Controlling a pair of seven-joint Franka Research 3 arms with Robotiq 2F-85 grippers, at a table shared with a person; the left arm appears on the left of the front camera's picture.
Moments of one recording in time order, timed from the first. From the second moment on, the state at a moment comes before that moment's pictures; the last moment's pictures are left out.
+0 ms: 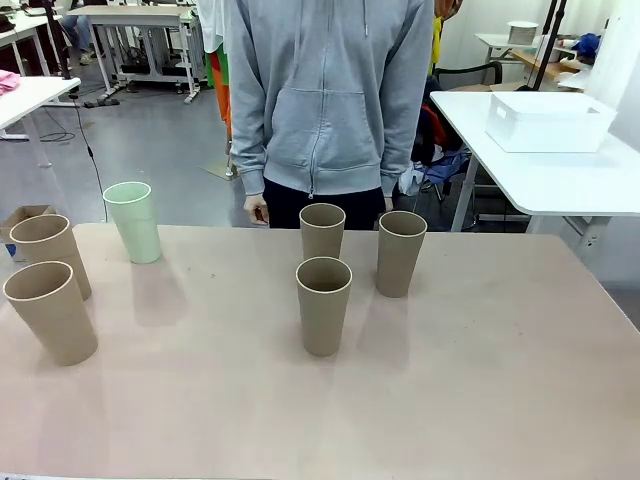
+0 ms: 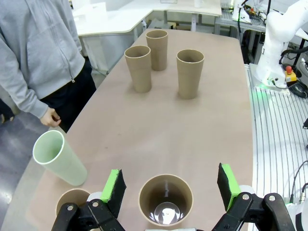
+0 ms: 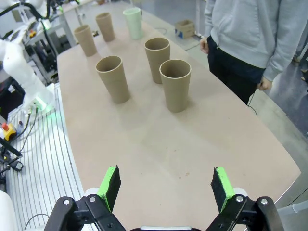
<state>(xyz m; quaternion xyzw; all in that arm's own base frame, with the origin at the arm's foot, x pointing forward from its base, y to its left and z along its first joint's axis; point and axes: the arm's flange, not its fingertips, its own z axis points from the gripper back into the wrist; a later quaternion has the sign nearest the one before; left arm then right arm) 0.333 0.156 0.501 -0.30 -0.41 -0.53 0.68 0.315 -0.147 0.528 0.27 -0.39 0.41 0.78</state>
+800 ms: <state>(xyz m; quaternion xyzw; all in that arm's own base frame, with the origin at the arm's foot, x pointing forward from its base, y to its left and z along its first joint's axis) 0.333 0.156 0.501 -0.30 -0.41 -0.53 0.68 0.315 -0.147 0.527 0.27 -0.39 0.41 0.78</state>
